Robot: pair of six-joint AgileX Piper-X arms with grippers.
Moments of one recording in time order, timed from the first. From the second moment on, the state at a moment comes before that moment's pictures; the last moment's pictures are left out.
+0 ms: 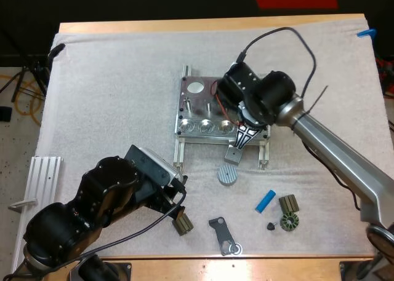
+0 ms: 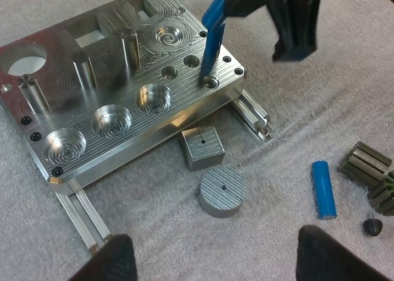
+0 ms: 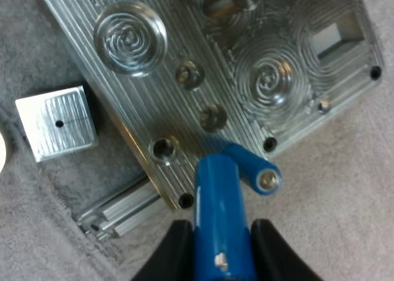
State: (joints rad) left arm -0.71 0.72 -0.96 1.03 0.05 -1.90; right arm 0.74 1.77 -1.68 1.32 0.31 -2.24
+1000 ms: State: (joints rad) left arm -0.71 0.72 -0.96 1.03 0.05 -1.90; right arm 0.62 1.93 -1.68 1.25 0.16 -2.26
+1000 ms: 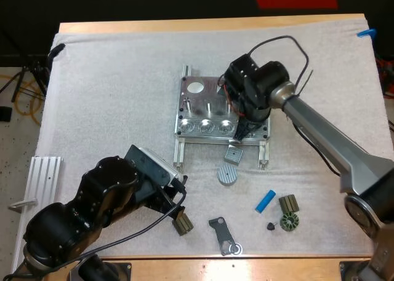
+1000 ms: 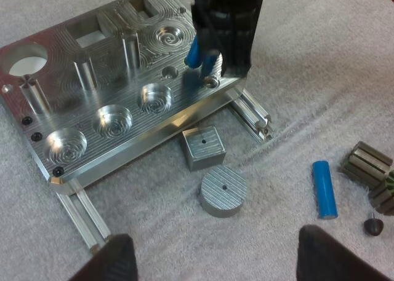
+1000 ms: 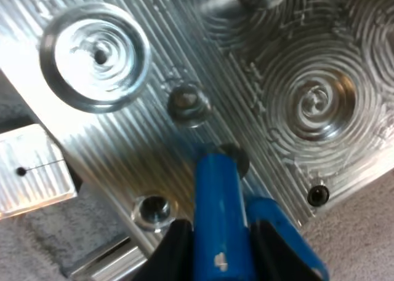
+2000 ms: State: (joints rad) left arm -0.71 0.72 -0.96 1.03 0.05 -1.90; right arm 0.62 1.96 -1.69 1.24 0.20 -2.32
